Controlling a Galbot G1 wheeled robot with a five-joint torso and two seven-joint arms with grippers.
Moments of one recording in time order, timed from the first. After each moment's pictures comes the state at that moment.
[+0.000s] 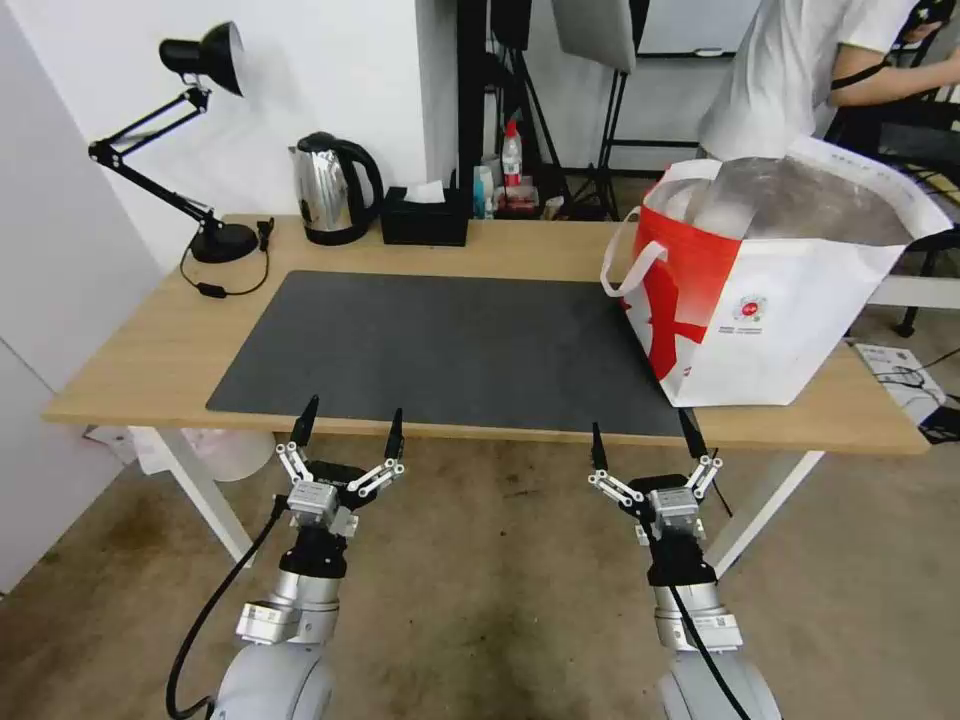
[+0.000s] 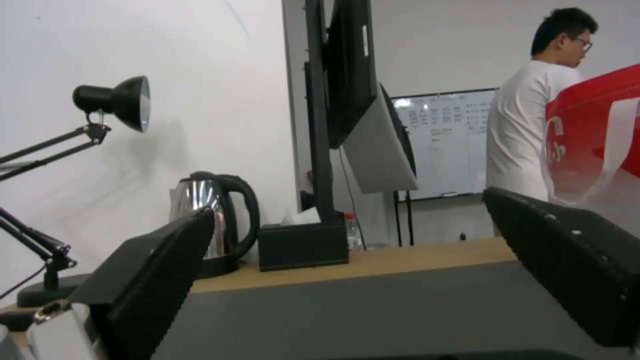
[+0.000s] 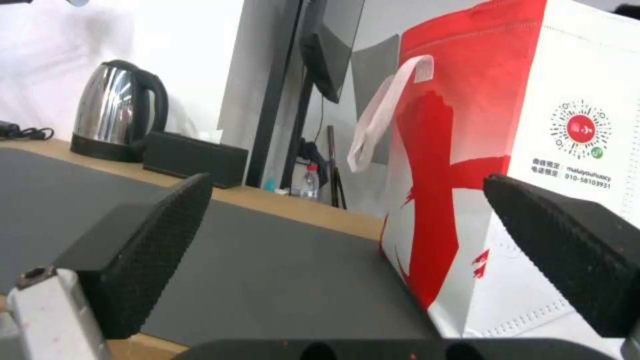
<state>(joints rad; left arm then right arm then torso) 1.60 -1.33 -0.40 -2.02 -0.10 -0.55 -0.04 -1.62 1.46 0.46 1.99 -0.22 0.50 0.13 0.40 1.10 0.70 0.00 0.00</state>
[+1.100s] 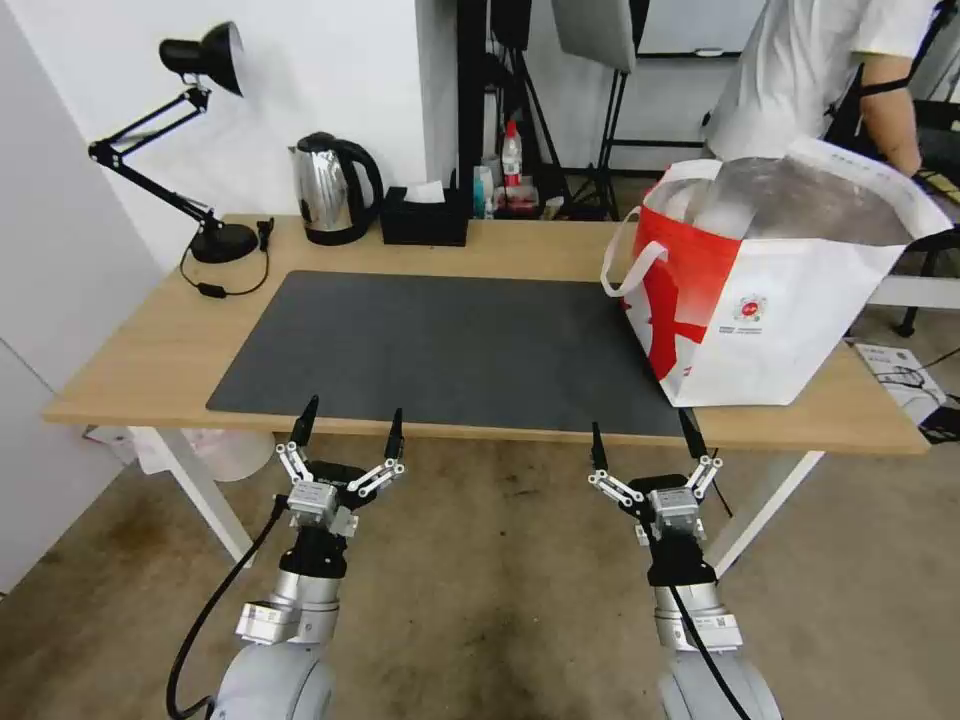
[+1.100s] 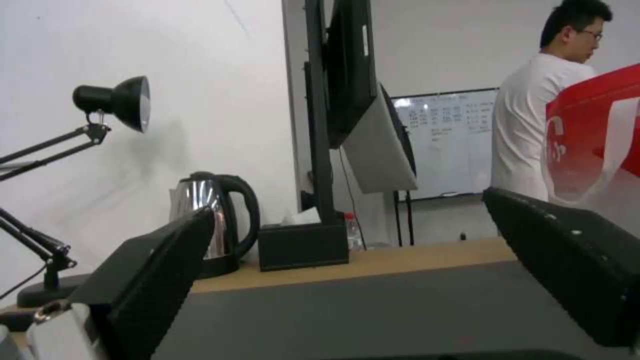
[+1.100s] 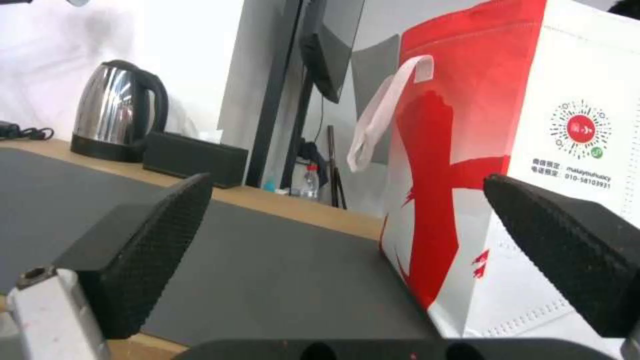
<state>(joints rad) 1.60 -1.33 -0.40 -2.02 -0.10 -0.54 -0.04 -1.62 1.46 0.46 1.99 -0.22 0.50 0.13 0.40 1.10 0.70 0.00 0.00</state>
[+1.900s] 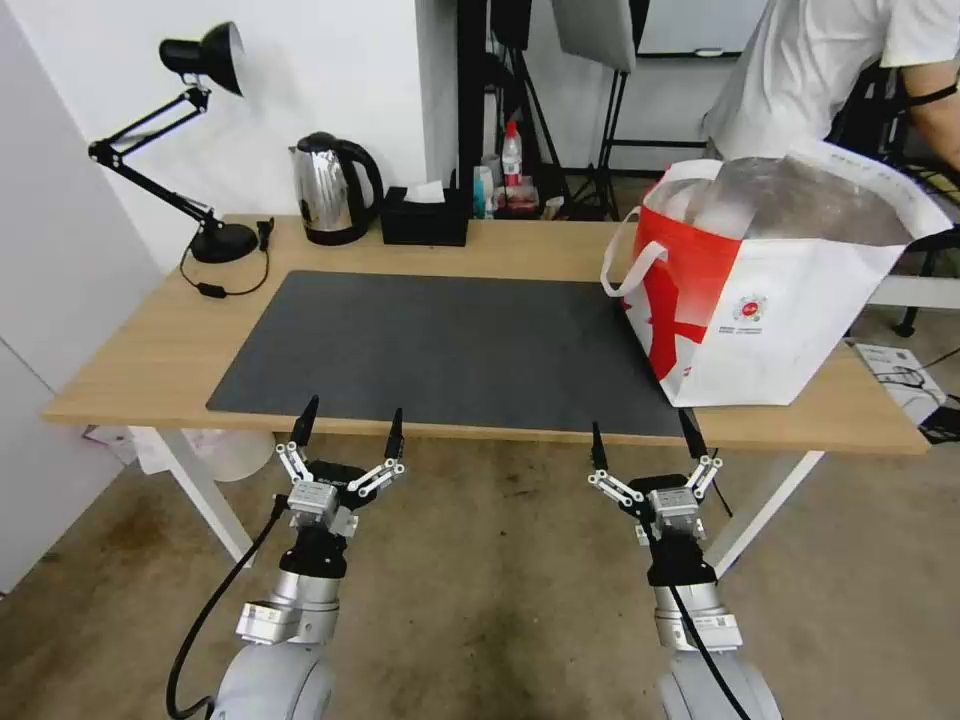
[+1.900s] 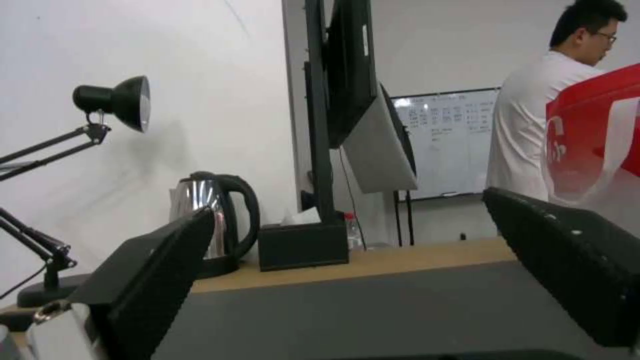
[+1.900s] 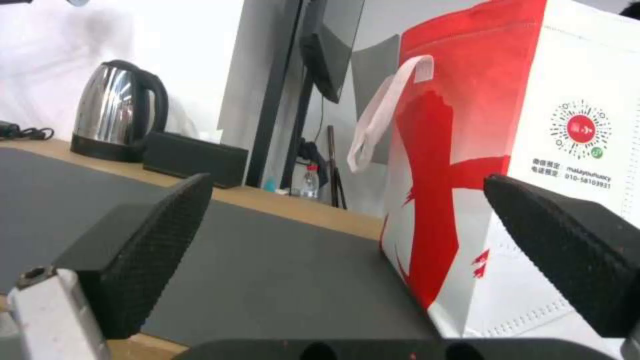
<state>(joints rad) 1.60 -1.33 -0.40 -2.02 -0.10 -0.54 -0.04 -1.62 1.46 0.46 1.99 -0.22 0.50 0.13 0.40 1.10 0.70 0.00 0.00</state>
